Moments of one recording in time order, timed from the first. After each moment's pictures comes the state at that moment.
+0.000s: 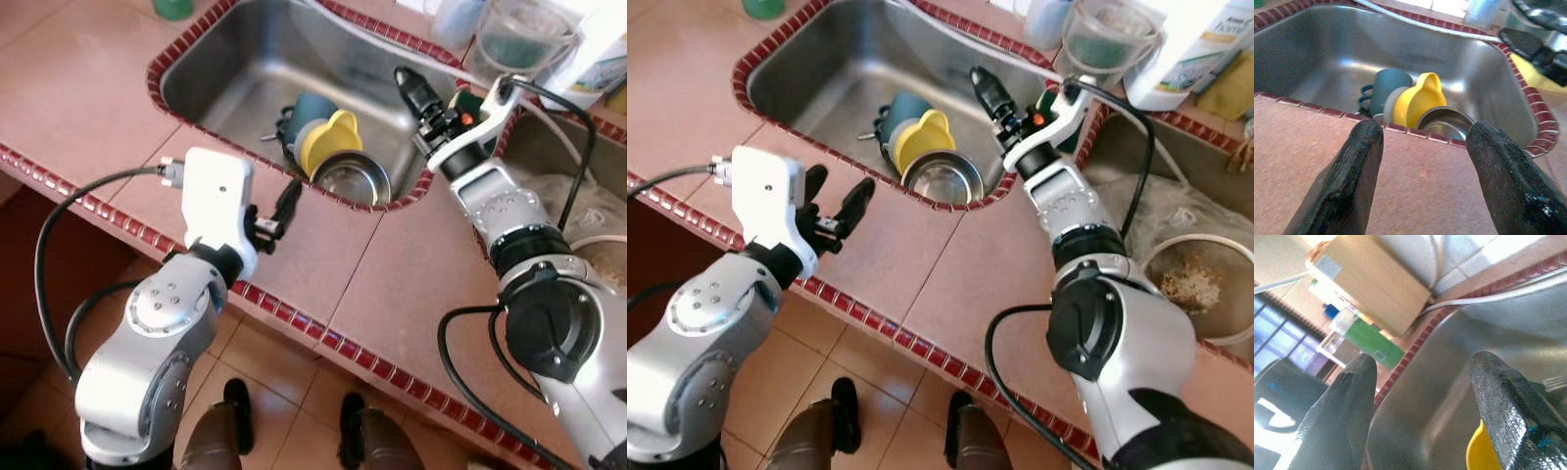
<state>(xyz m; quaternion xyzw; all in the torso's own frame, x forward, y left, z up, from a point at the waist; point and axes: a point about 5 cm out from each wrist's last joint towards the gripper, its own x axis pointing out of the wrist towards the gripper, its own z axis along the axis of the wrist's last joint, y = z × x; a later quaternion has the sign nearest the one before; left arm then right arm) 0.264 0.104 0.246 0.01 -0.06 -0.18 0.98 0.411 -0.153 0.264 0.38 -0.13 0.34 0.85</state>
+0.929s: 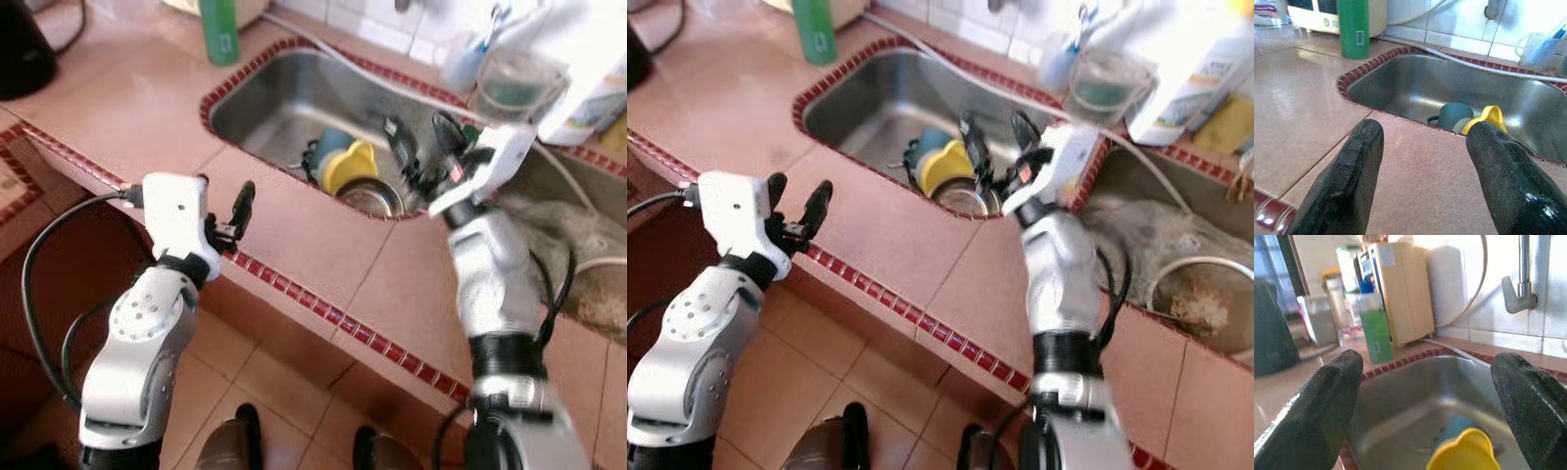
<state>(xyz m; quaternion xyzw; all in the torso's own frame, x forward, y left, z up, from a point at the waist) 0.283 0.145 0.214 0.00 -0.09 -0.11 0.99 0.356 -0.140 0.228 0.11 -0.23 0.23 0.94</state>
